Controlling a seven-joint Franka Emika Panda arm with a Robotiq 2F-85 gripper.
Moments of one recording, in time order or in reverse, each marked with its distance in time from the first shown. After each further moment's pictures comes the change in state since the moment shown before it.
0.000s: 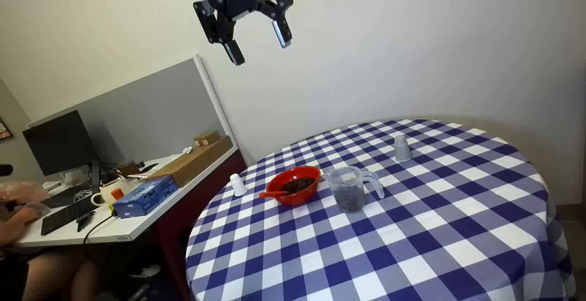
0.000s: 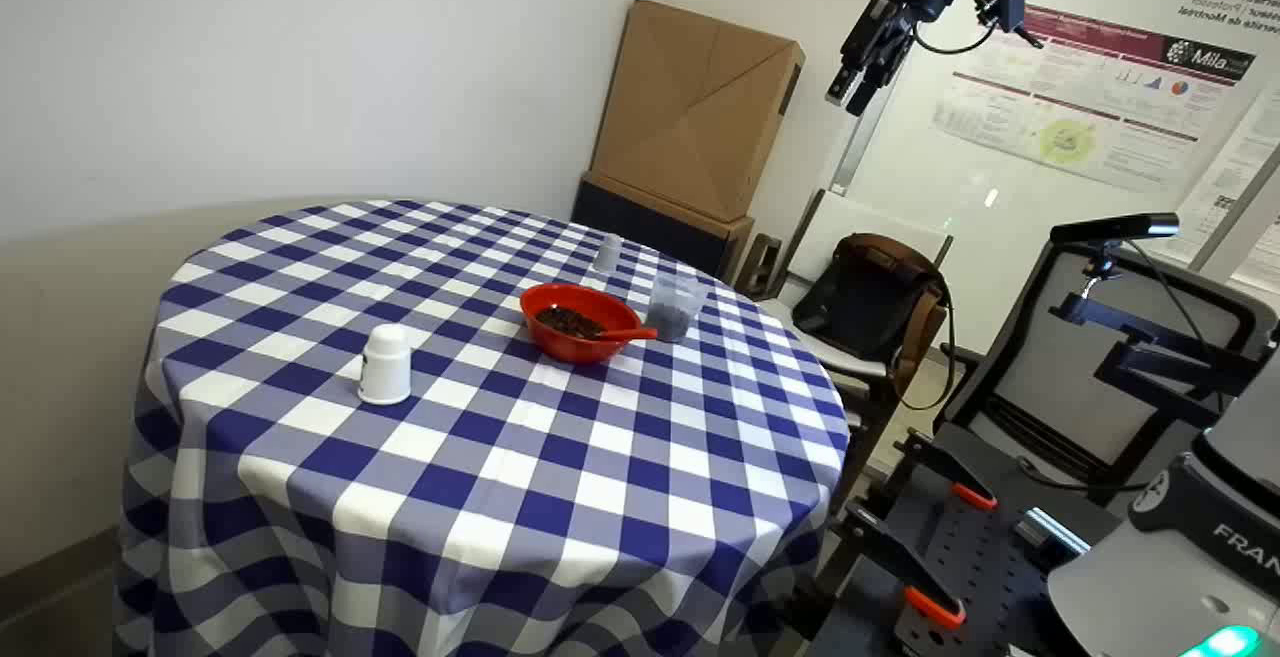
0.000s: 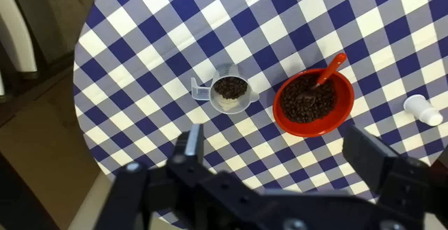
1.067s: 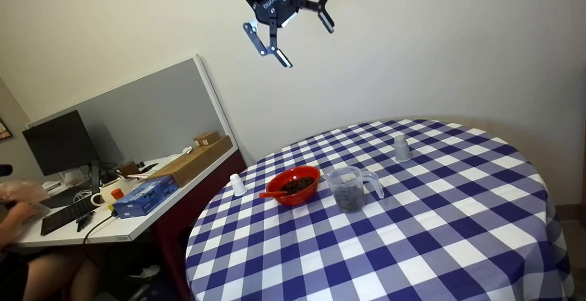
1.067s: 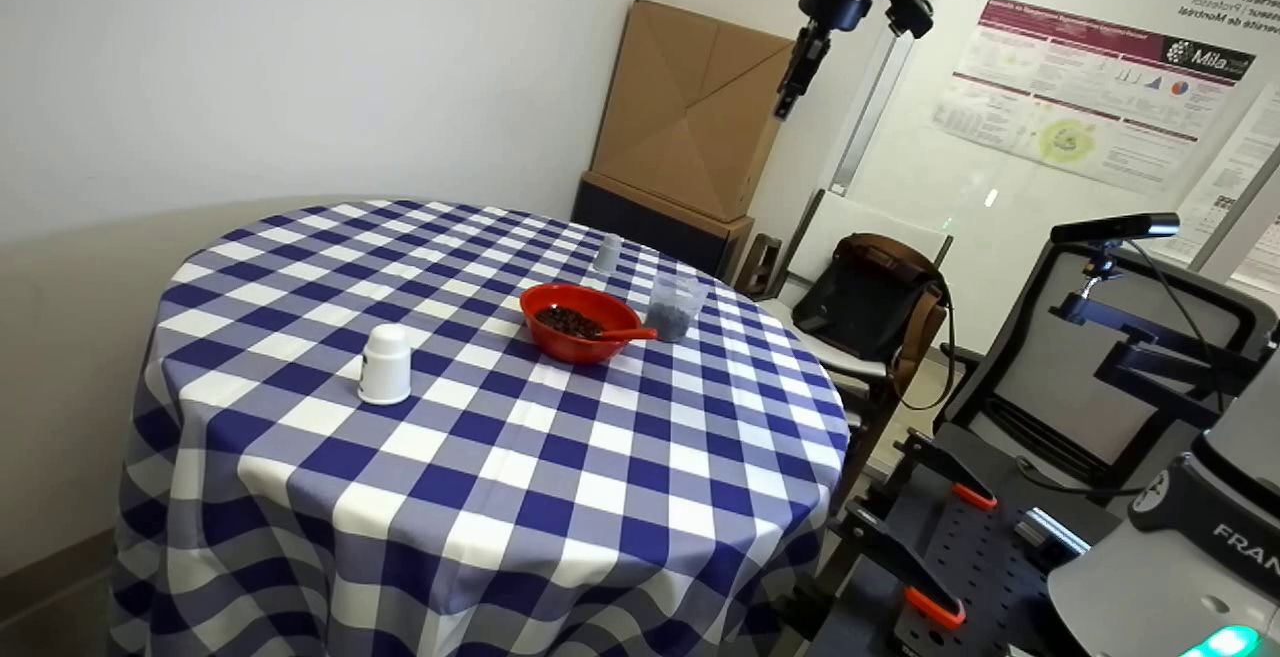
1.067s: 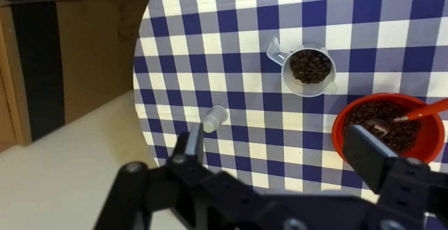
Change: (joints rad) arm -0.007 0.257 0.060 0.136 -0.302 0.255 -0.215
